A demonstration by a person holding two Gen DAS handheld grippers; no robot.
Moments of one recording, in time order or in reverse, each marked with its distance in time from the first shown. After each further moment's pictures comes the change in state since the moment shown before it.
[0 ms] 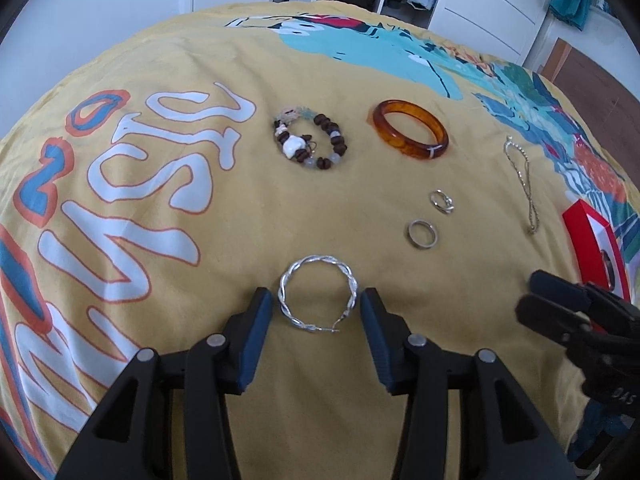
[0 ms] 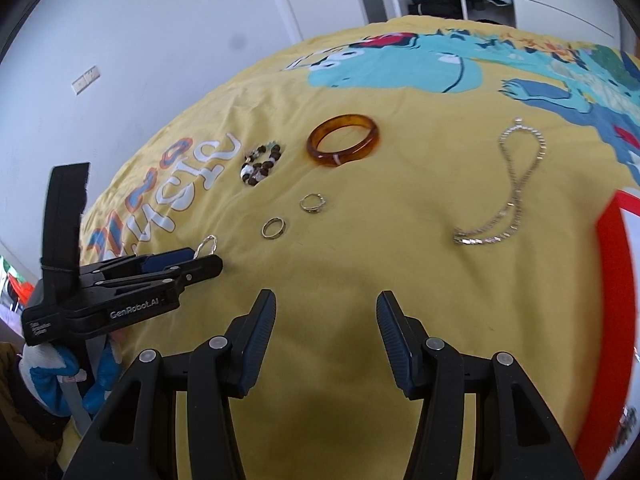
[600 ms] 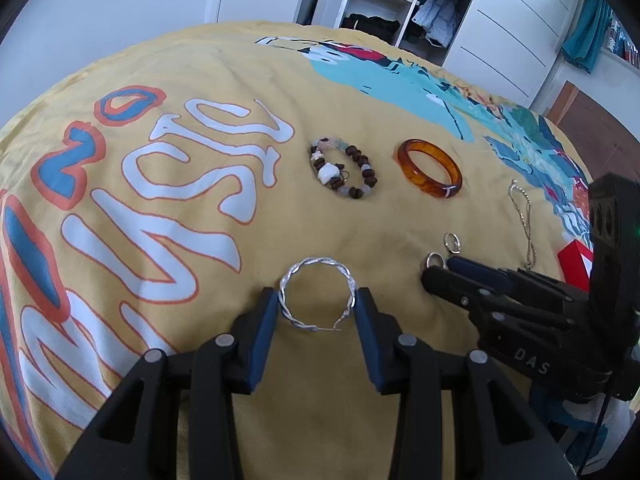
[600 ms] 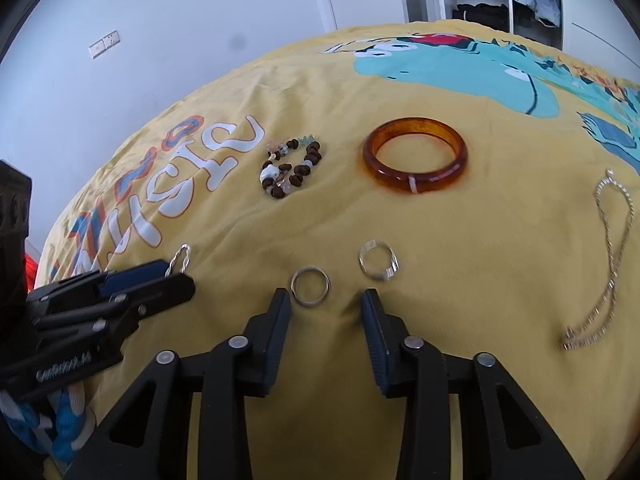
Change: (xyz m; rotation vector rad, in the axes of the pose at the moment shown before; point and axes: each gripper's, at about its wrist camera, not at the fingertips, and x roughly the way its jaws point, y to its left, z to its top) left arm -0.014 0.026 -0.004 -0.095 -0.099 -0.017; right arm 0.070 0.035 0.037 -0.127 0.014 0.014
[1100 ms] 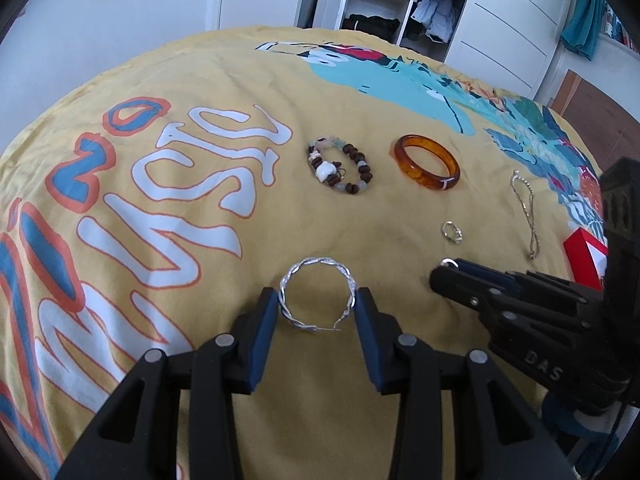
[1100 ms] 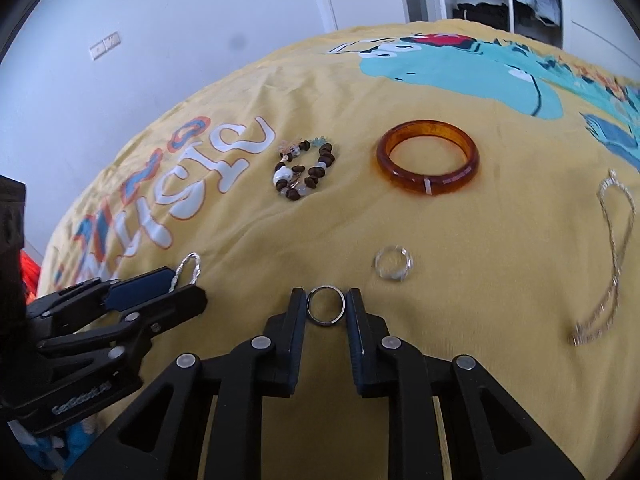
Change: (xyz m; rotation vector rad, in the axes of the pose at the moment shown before) left arm -0.009 -0.015 -0.007 0.037 -0.008 0.055; right arm -0.018 0.007 -0.010 0.034 -0.003 0.018
